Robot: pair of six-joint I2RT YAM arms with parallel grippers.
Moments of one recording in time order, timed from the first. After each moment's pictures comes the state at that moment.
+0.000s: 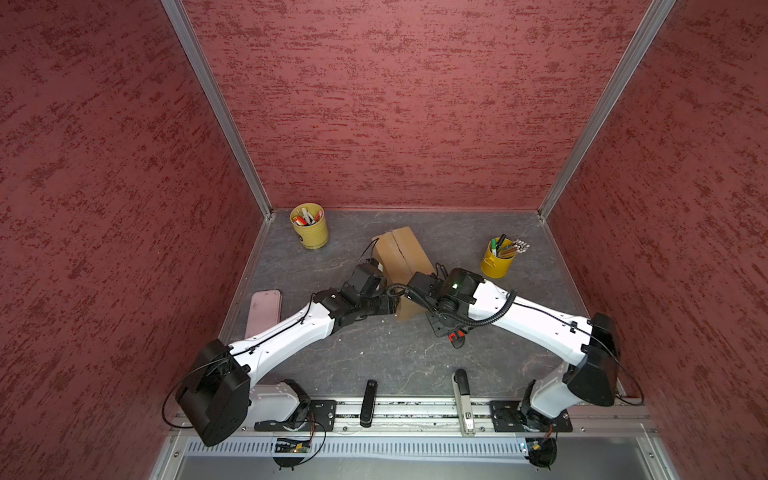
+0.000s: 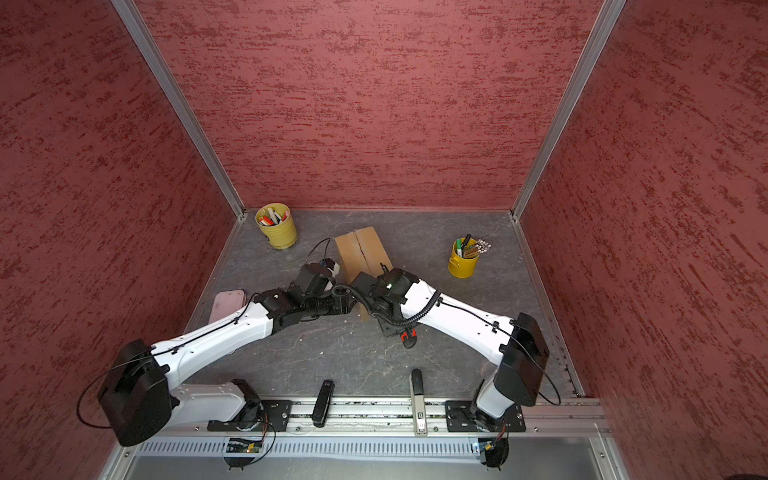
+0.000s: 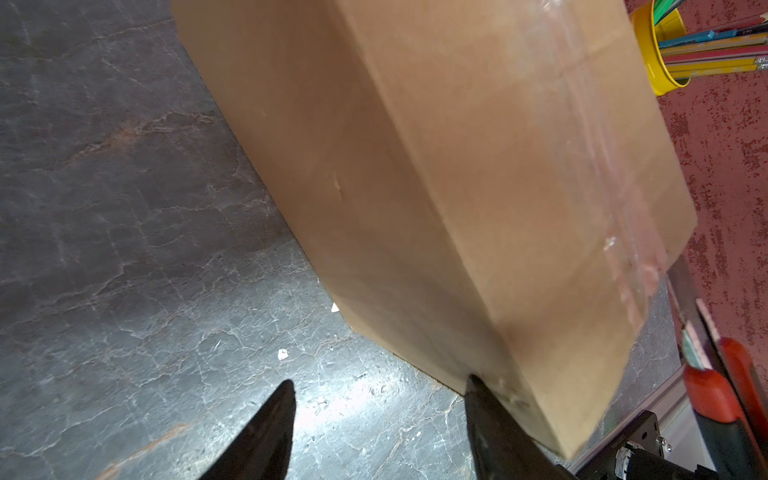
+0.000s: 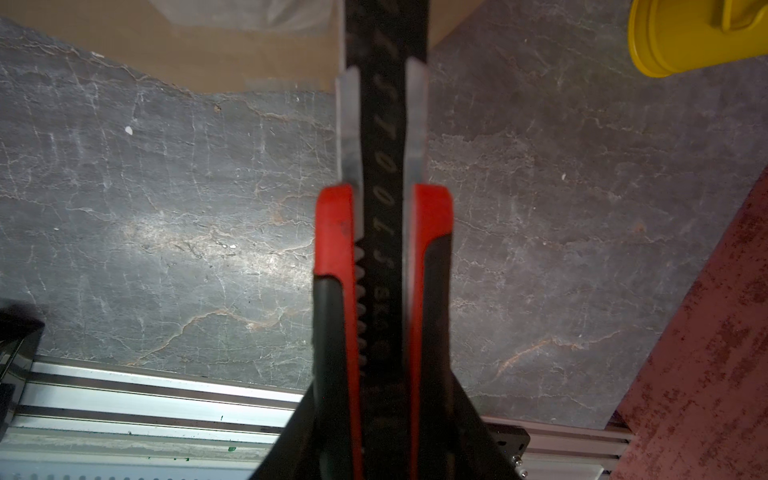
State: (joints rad) left arm -0.70 1.29 0.85 -0.39 0.07 -0.67; right arm 1.00 1.60 1.46 -1.39 0.26 0.61
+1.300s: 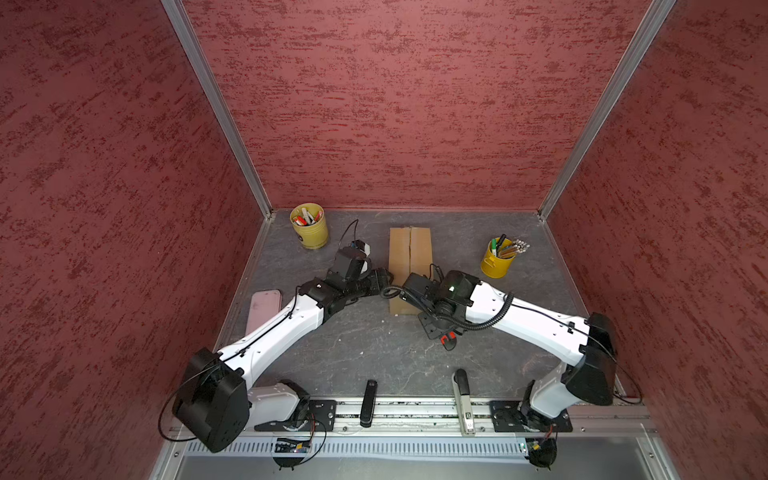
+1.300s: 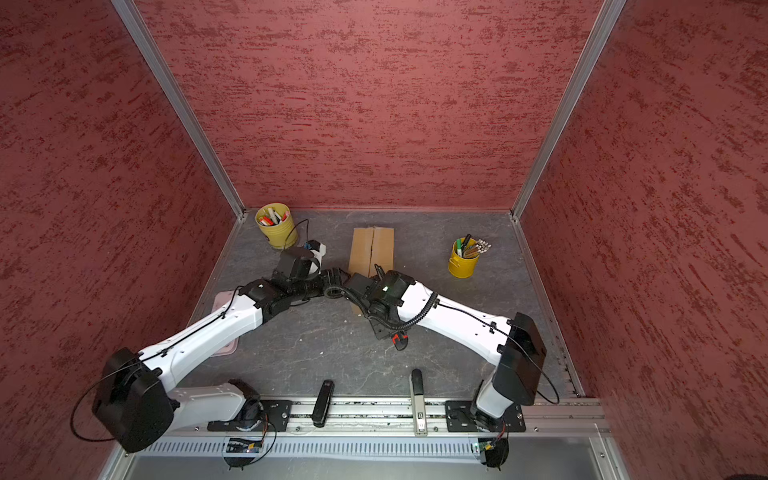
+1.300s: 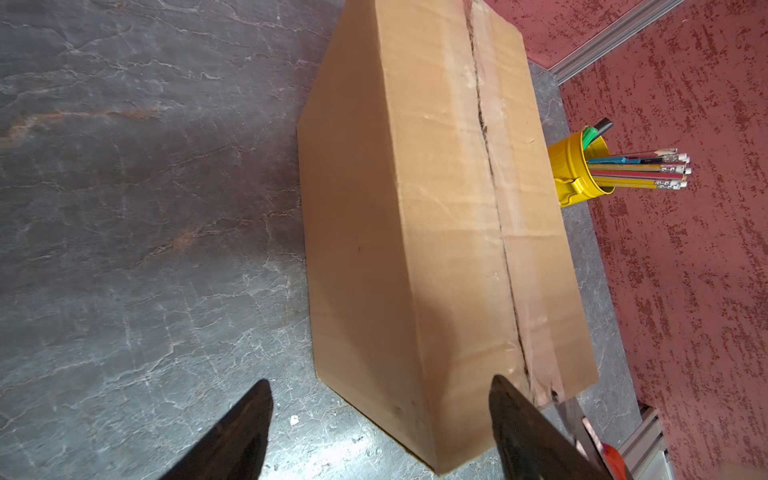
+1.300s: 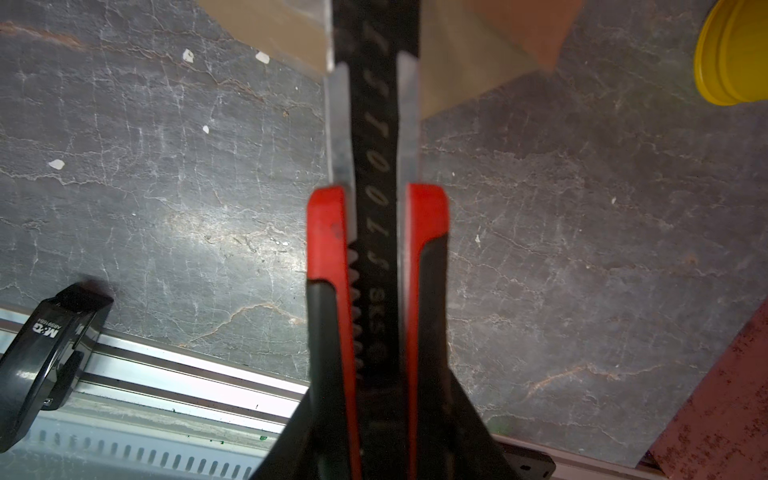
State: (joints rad) left arm -0.53 1.27 0.91 -0.35 0.12 -0.63; right arm 1.02 1.61 1.47 -1.33 0.21 0.58
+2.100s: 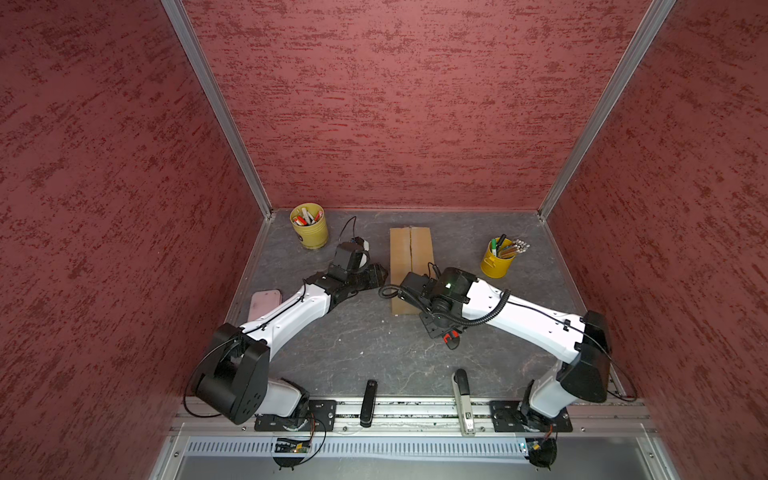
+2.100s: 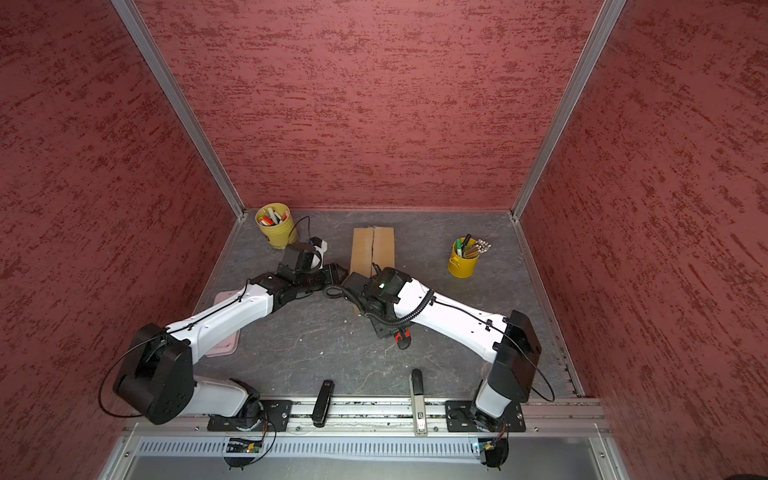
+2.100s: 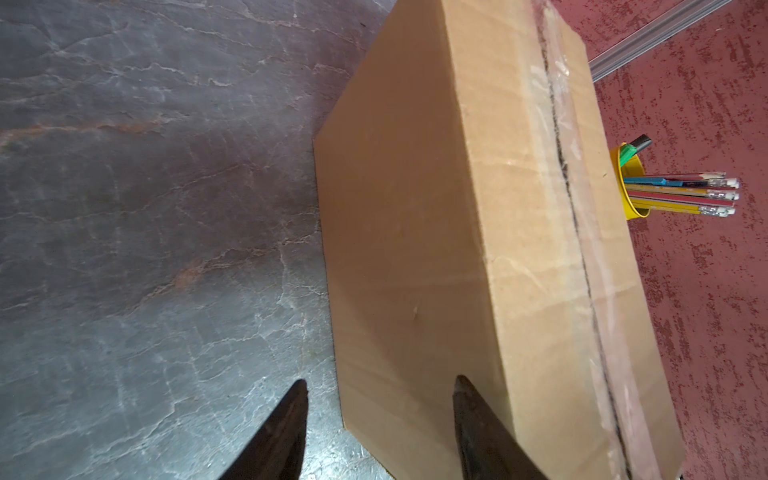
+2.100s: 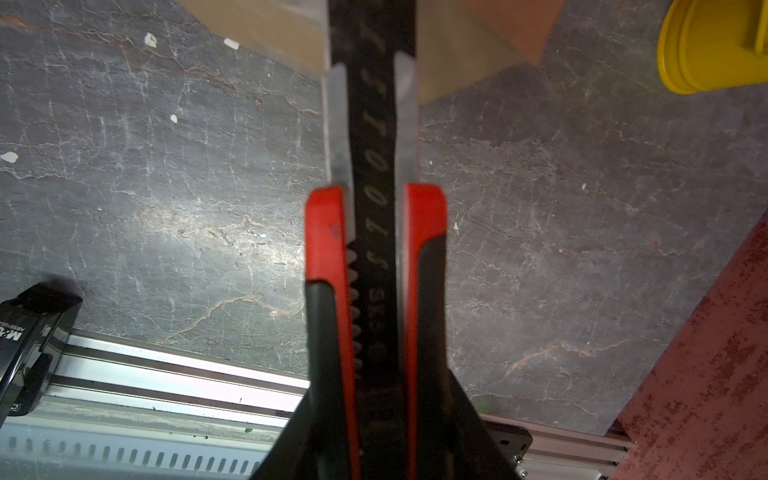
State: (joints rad) left arm -0.47 1.41 0.91 -0.21 0.19 -0.60; right arm 1.02 1.64 1.52 -1.42 0.24 0.60
